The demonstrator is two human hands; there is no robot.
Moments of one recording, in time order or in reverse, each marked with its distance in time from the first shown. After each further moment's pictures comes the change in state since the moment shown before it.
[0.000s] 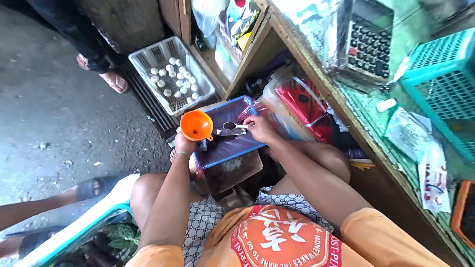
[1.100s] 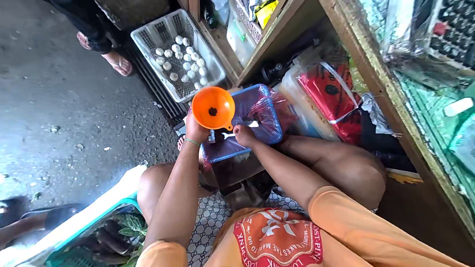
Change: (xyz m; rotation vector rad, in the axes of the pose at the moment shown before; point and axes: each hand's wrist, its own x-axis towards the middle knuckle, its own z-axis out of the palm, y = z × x) left_hand 0.019 0.029 -0.006 -0.251 0.118 0.364; right_hand 0.059 0.032 0.142 -0.142 -0.296 0.149
